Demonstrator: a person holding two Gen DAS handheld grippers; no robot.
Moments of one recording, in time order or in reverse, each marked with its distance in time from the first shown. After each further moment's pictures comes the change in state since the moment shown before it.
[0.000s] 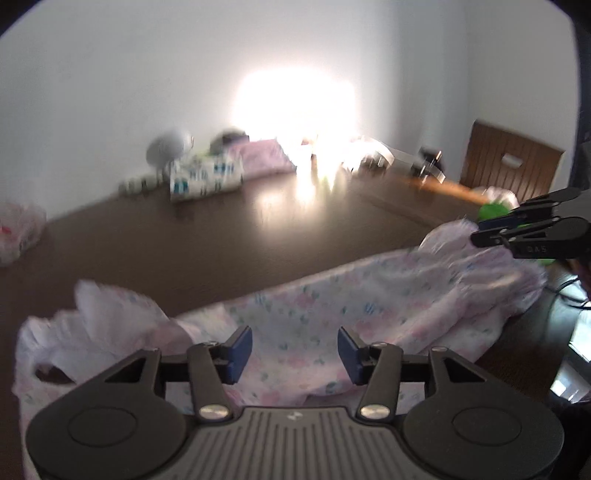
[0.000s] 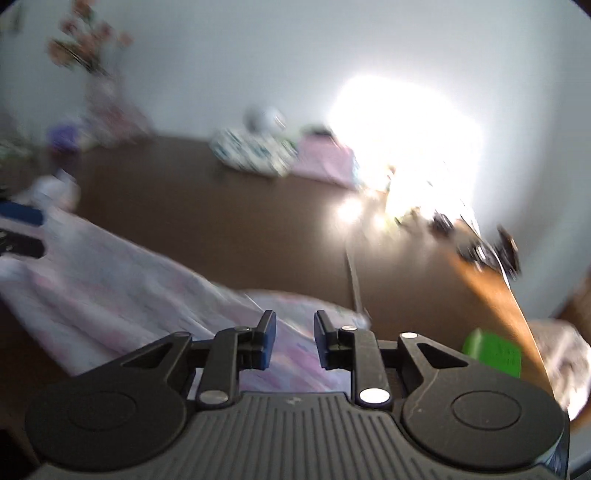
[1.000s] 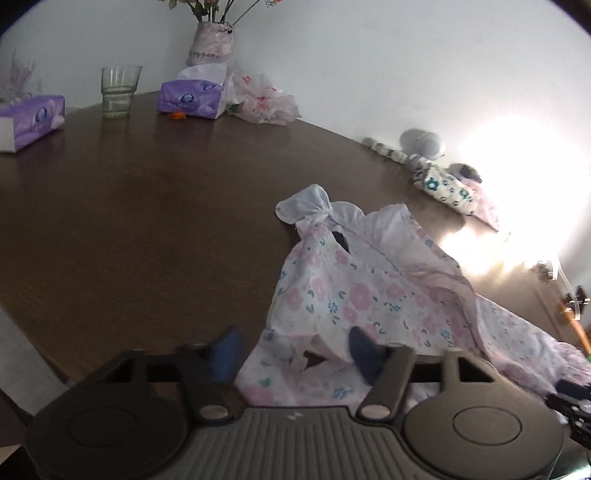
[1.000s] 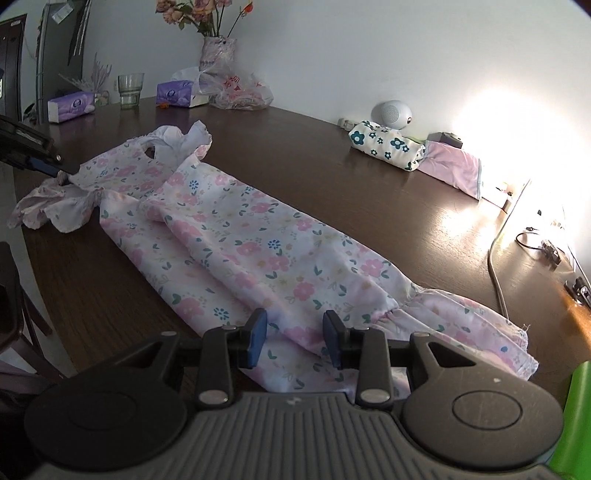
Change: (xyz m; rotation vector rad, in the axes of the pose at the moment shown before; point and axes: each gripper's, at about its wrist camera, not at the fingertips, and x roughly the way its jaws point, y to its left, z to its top) left arm -0.081 0.118 -0.092 -0.732 0.097 0.375; right arm 0.021 0.094 -0.023 -0.147 0.086 0.149
